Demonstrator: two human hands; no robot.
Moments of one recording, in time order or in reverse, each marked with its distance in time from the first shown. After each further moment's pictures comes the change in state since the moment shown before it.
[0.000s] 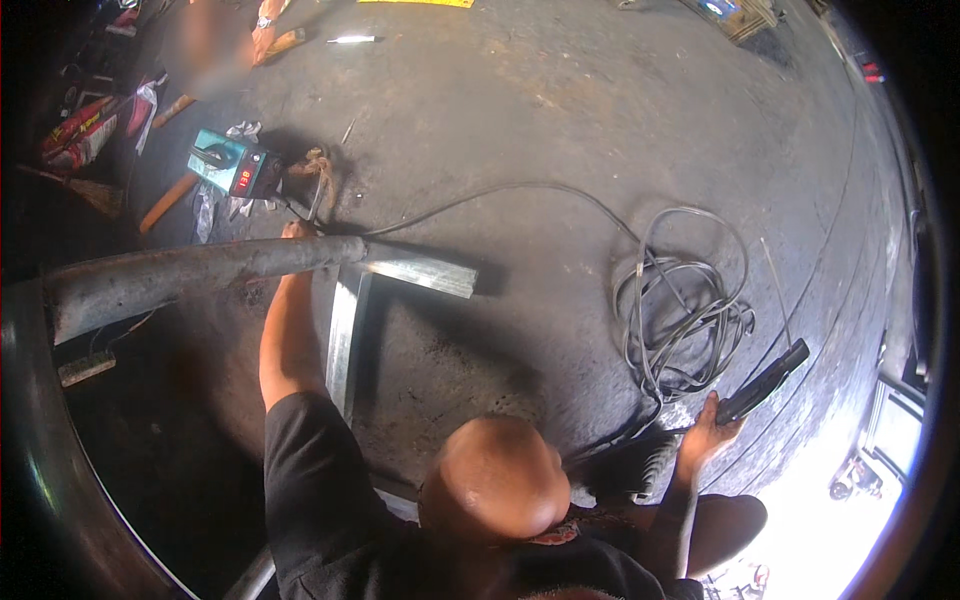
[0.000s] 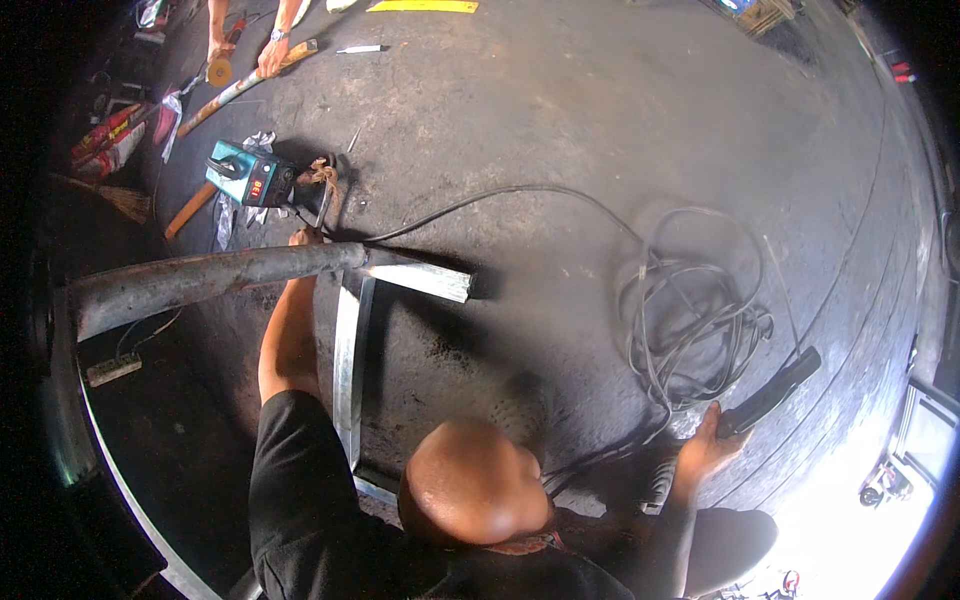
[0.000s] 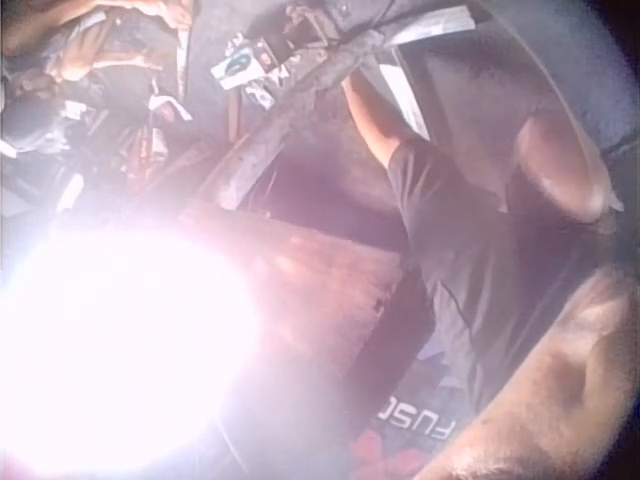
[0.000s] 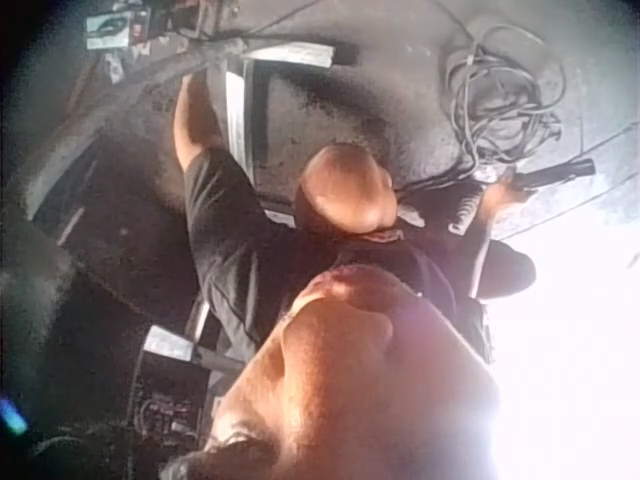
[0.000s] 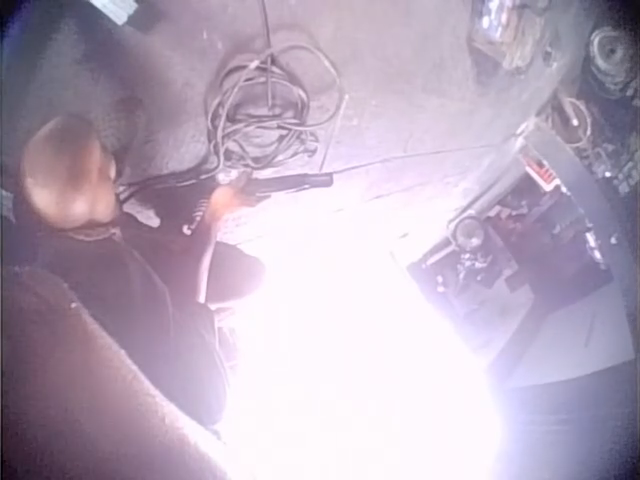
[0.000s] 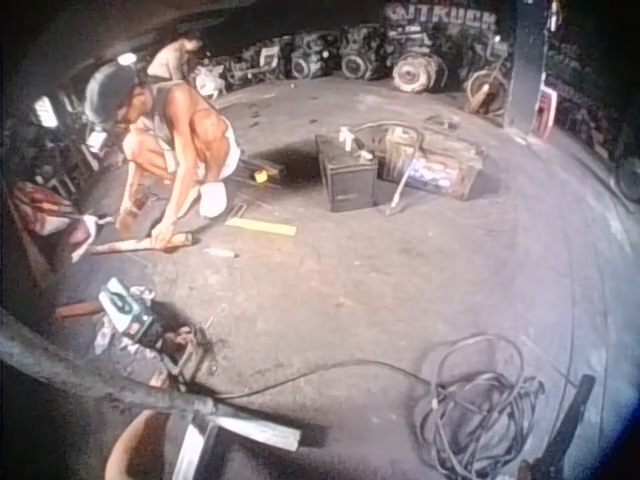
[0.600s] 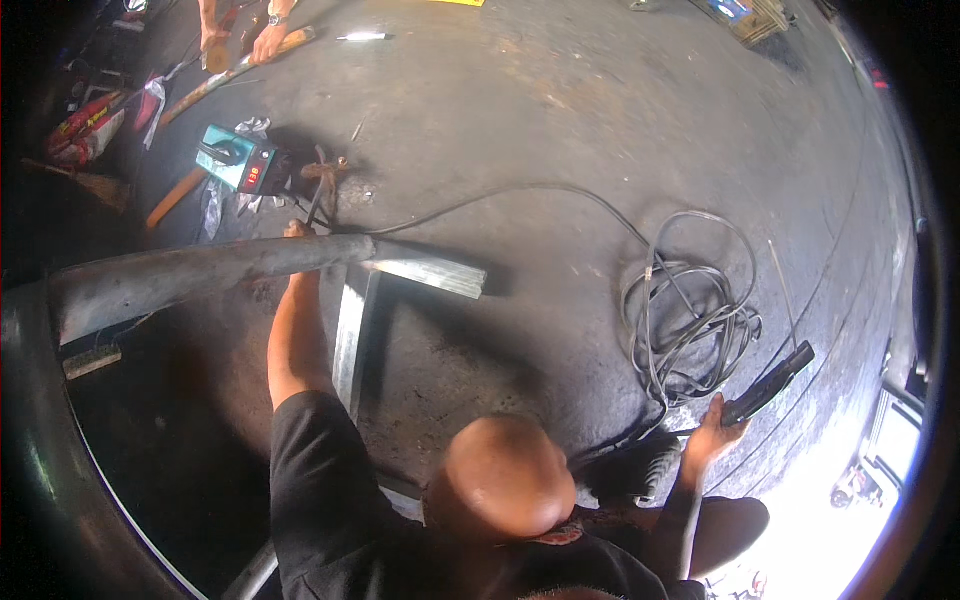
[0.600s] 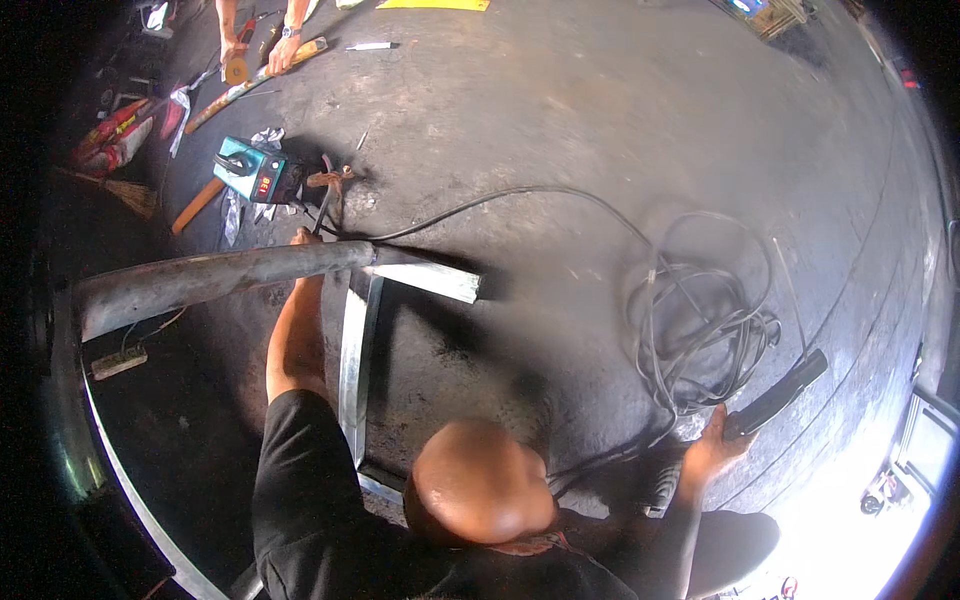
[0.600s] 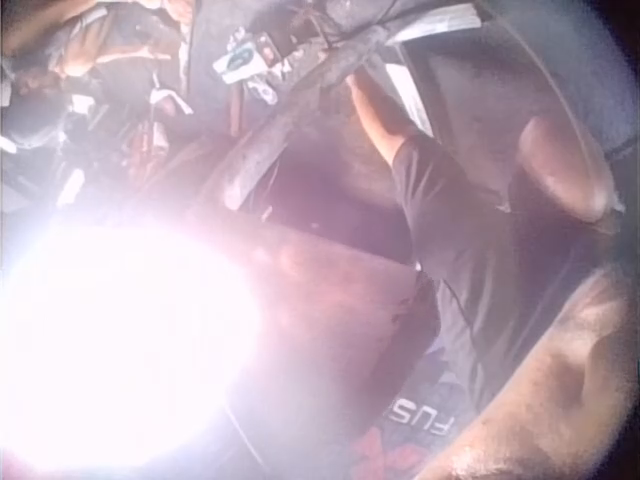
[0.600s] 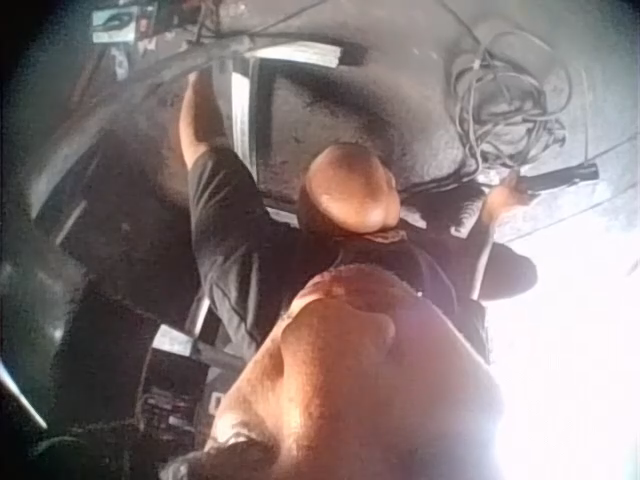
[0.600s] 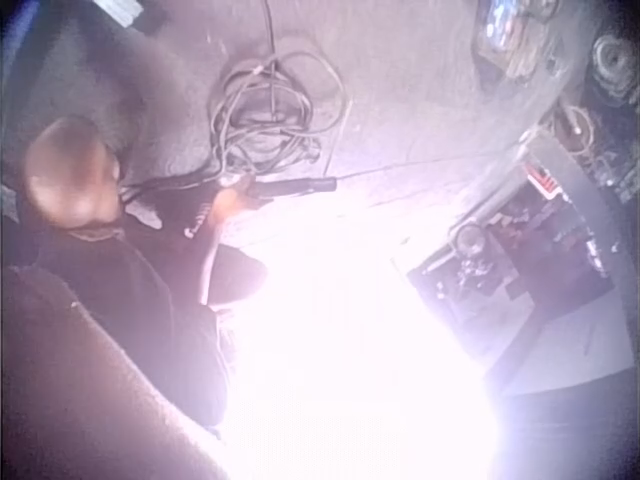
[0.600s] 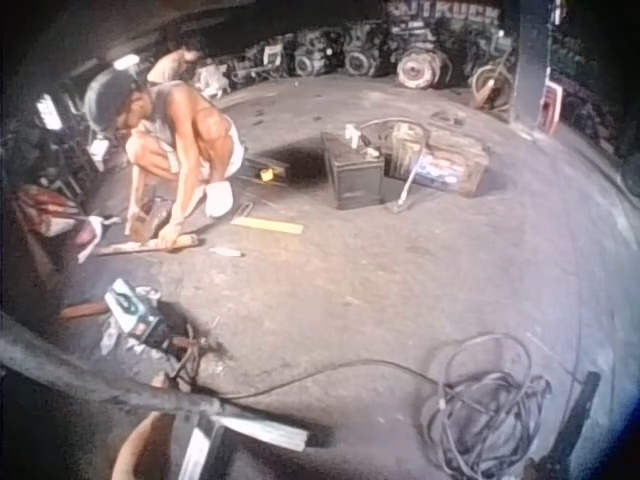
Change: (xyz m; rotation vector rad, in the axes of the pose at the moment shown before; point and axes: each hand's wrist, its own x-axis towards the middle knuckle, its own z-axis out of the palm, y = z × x) left_hand -0.004 -0.005 0.001 0.003 0.052 -0.450; right_hand 0.007 -0.008 0.002 0.090 -0.109 0.284
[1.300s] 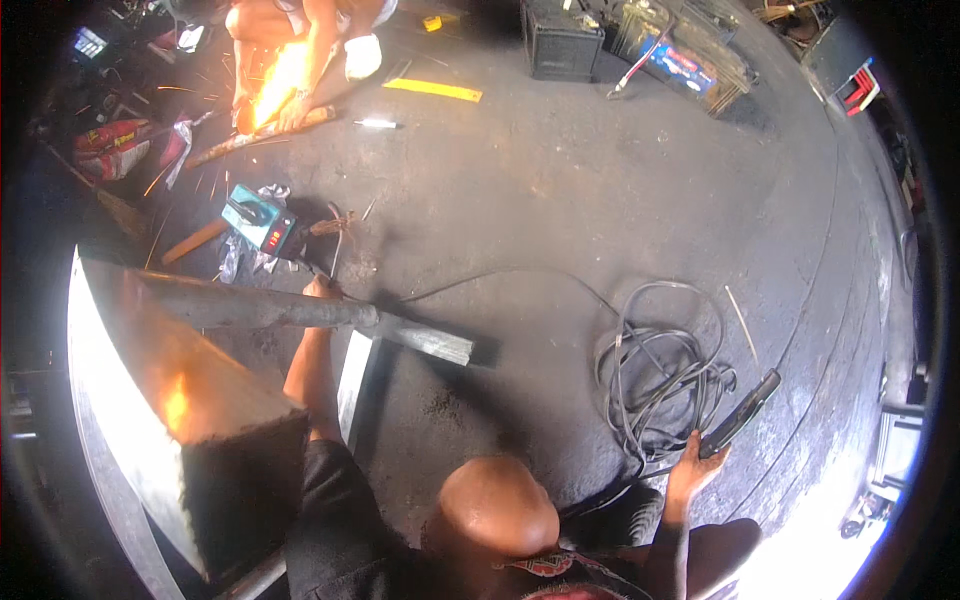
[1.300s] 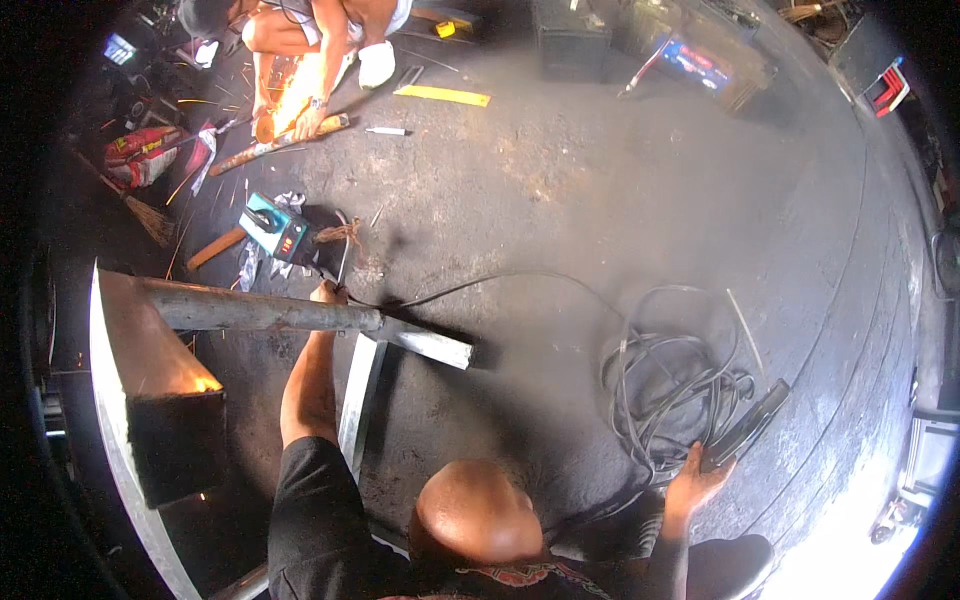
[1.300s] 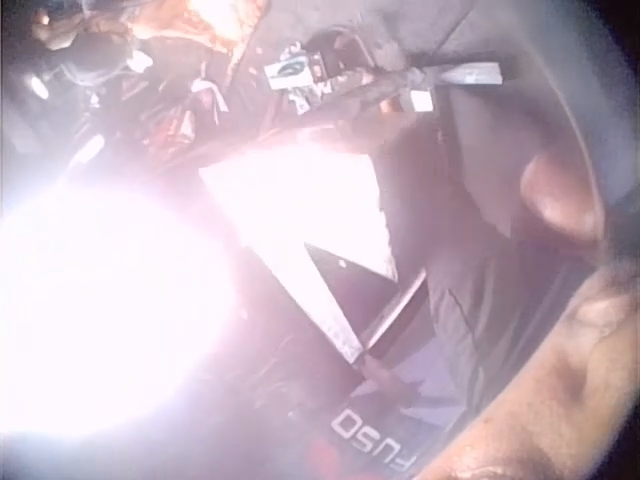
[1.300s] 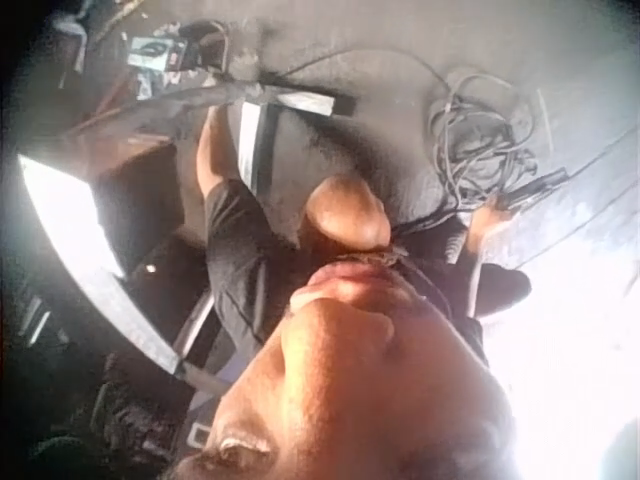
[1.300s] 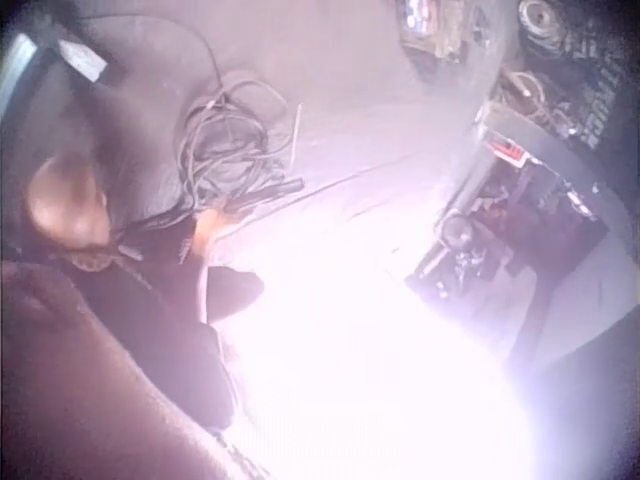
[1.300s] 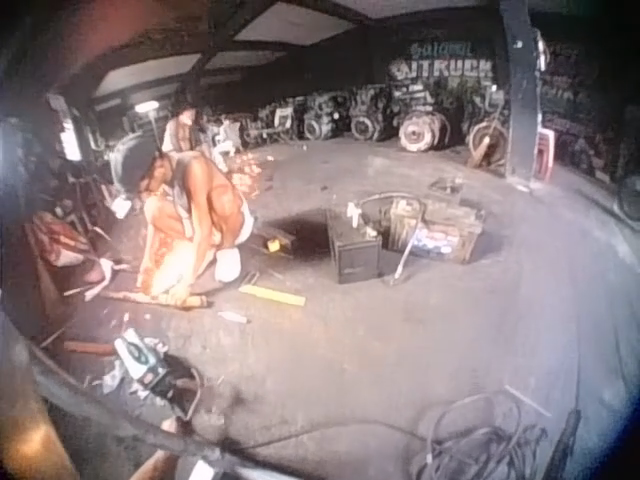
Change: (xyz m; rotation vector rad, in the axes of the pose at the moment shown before) left_hand -0.011 0.039 -0.020 -0.279 0.176 0.251; right_hand 0.010 -0.007 -0.002 -0.030 0.083 -0.311
